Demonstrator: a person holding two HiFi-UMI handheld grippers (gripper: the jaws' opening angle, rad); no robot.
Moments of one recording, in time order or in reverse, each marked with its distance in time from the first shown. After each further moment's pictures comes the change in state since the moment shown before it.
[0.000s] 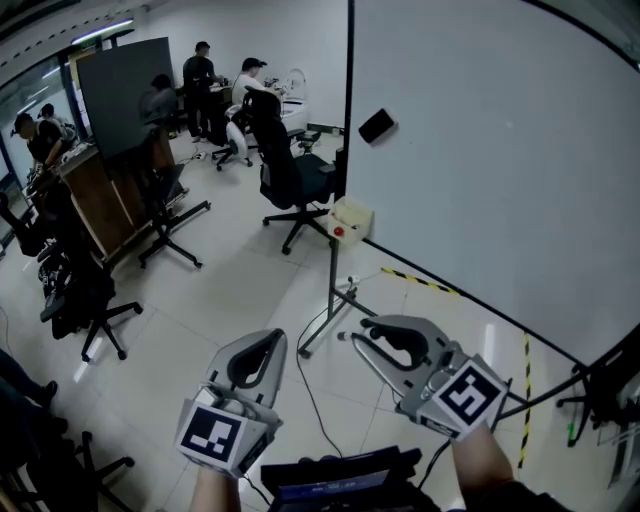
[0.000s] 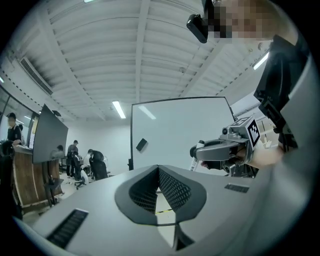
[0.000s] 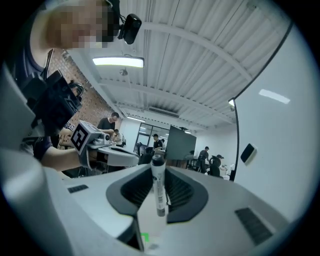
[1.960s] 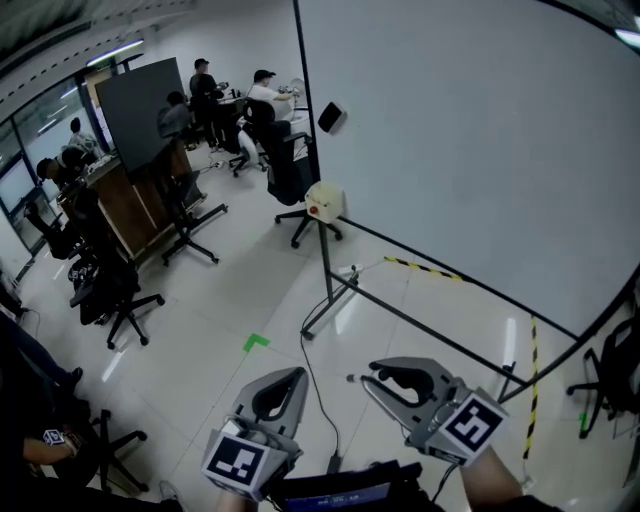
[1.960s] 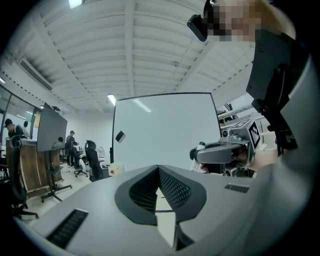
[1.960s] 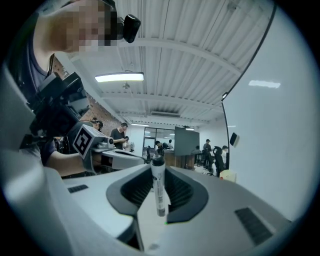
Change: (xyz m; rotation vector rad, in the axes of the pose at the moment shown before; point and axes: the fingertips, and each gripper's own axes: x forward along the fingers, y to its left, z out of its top) left arm -0.072 -0.255 -0.013 -0.033 0.102 0.013; right arm -0.245 0.088 -0.026 0.143 -0.020 0.085
